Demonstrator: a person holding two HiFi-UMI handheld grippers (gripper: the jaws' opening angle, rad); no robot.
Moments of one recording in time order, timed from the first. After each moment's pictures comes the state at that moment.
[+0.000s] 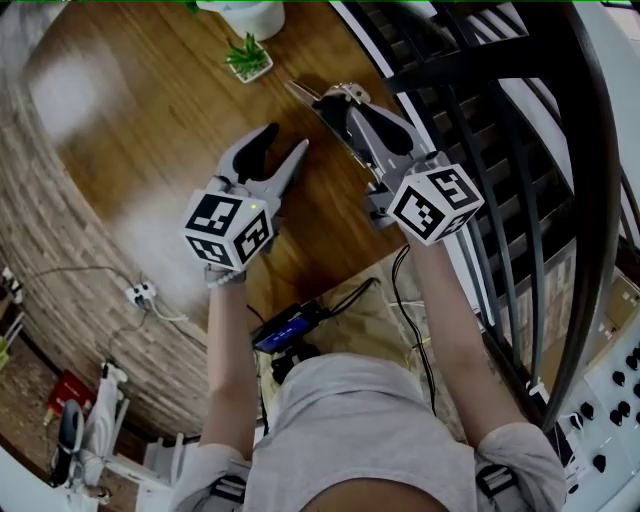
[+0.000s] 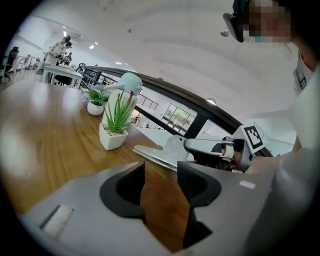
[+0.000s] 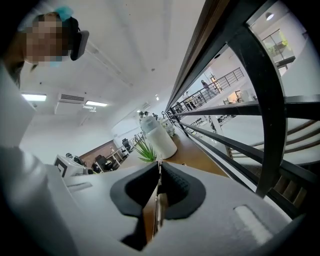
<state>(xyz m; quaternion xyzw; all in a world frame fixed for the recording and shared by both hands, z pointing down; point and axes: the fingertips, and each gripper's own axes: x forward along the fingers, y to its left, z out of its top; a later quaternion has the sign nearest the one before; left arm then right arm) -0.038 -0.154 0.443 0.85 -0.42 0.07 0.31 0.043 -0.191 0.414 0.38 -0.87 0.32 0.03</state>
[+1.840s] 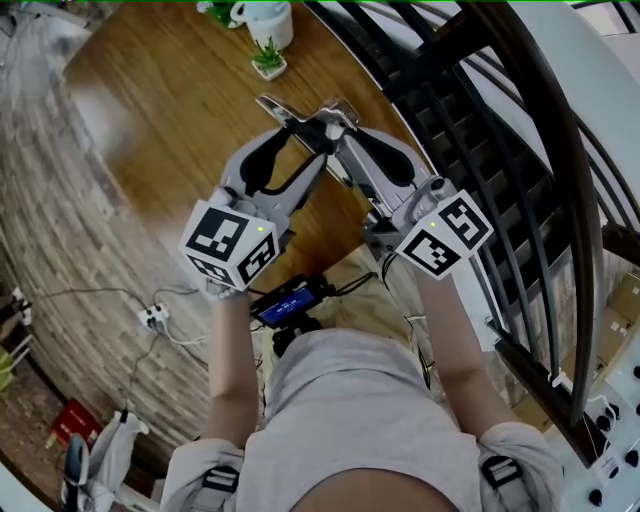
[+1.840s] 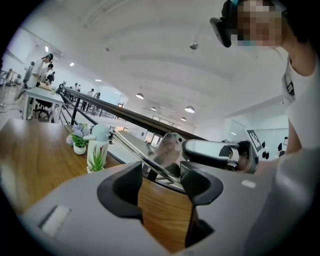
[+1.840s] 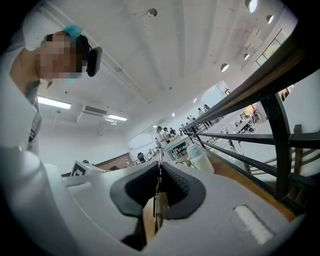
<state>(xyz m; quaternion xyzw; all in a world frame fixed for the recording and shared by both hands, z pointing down) -0.021 -0.084 0.315 0.90 -0.38 0.03 0.20 0.025 -0.085 0.280 0.32 -0.91 0.25 -0.07</state>
